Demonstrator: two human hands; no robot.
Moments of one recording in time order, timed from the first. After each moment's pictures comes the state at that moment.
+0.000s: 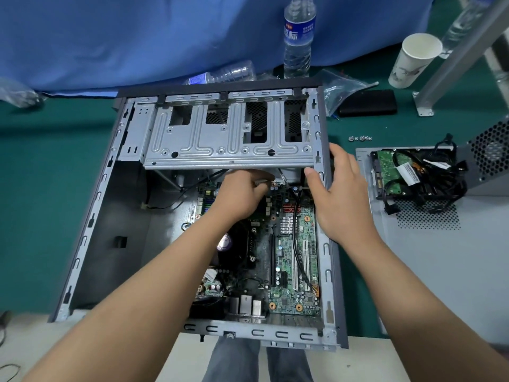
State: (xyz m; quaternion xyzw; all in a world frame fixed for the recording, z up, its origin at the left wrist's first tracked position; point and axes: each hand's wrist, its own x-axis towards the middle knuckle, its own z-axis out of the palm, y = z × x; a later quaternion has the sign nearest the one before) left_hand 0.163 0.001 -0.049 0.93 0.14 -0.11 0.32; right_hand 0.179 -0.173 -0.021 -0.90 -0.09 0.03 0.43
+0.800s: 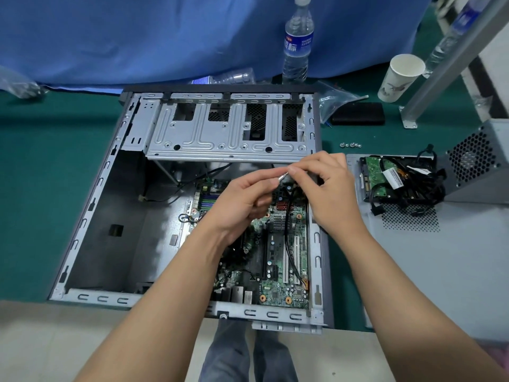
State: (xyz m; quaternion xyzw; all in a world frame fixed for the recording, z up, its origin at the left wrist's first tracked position) left_hand 0.122 -0.023 -0.026 0.56 0.11 -0.11 0.81; right_hand 0.172 -0.172 -0.001 -0.85 -0.17 0.01 0.50
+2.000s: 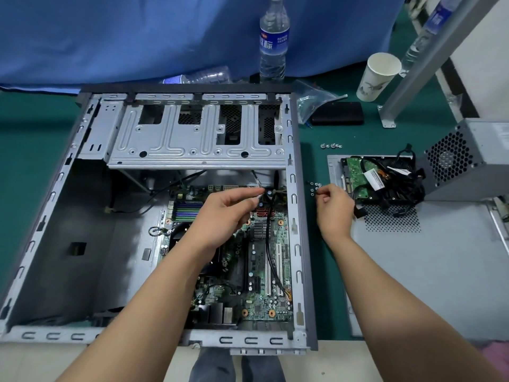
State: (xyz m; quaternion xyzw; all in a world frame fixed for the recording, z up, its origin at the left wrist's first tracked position) left_hand 0.123 -0.030 -0.036 0.69 0.22 -0.09 0.68; right_hand 0.215 -0.219 -0.121 -0.93 0.08 0.02 0.35
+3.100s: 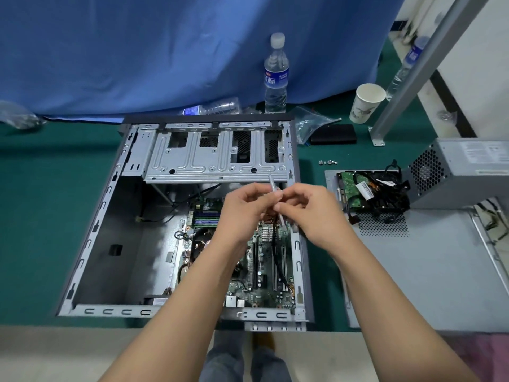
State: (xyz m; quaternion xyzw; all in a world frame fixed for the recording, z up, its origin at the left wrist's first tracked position) left_hand 0.120 -0.058 0.016 0.63 0.21 -0.01 0.75; right_hand 0.158 -0.188 0.036 -0.83 -0.11 0.20 0.52
